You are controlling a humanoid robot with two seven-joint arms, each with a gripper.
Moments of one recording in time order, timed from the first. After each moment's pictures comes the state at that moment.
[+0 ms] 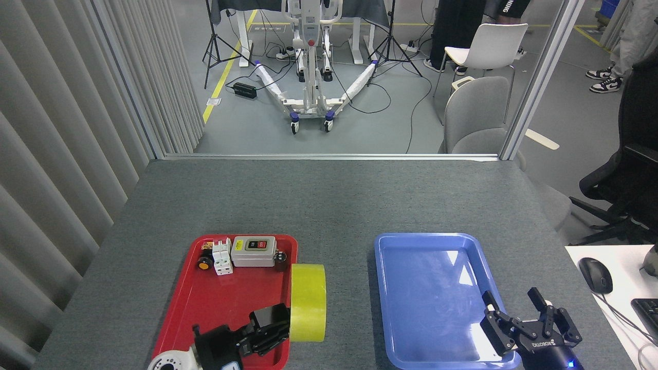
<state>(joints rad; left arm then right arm) -0.02 0.00 -0.04 -1.66 -0.05 -0.05 -1.03 0.16 -0.33 -0.02 -1.61 1.04 -0.21 -0.05</state>
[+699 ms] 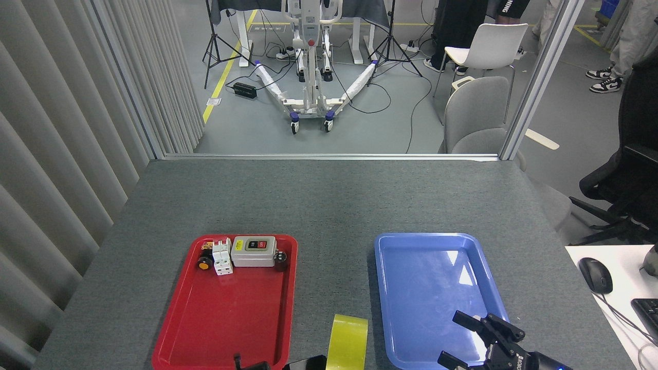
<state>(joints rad) 0.02 -0.08 -0.12 -1.48 -0.02 -0.42 -1.16 0.08 -0.67 0.30 -1.64 0.70 -0.78 -0.04</state>
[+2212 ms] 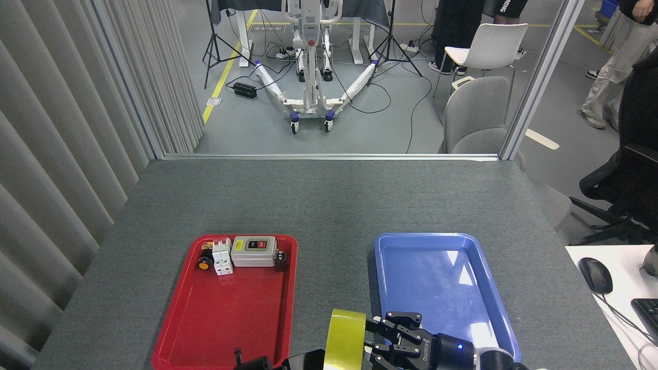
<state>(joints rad) -0.01 -0.09 -0.09 -1.43 -0.01 -0.45 -1.17 -0.15 -0.39 0.50 -1.54 0.74 -0.79 0.16</state>
